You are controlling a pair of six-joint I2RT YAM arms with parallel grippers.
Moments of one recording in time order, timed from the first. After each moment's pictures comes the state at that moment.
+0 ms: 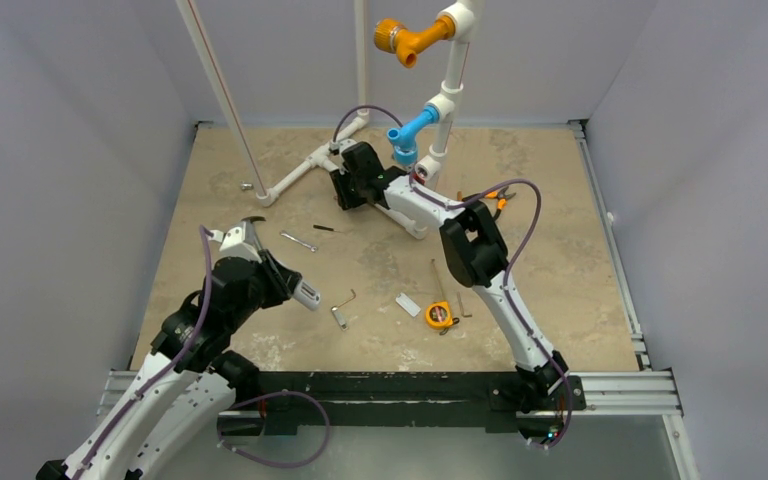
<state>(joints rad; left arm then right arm) -0.54 0.50 0.63 -0.68 -0.18 -0.75 0.69 2.54 2.17 -0.38 -0.02 0.18</state>
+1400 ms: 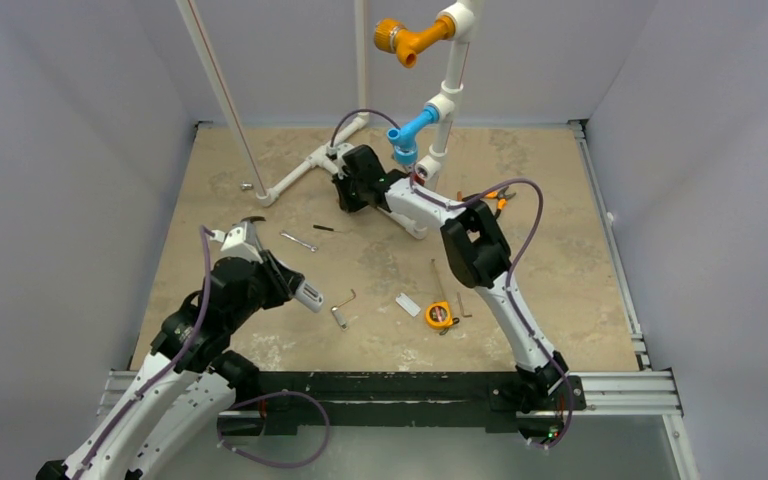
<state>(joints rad) -0.54 0.49 0.63 -0.67 -0.15 -0.77 0.70 2.52 2.14 -0.37 -0.07 0.12</state>
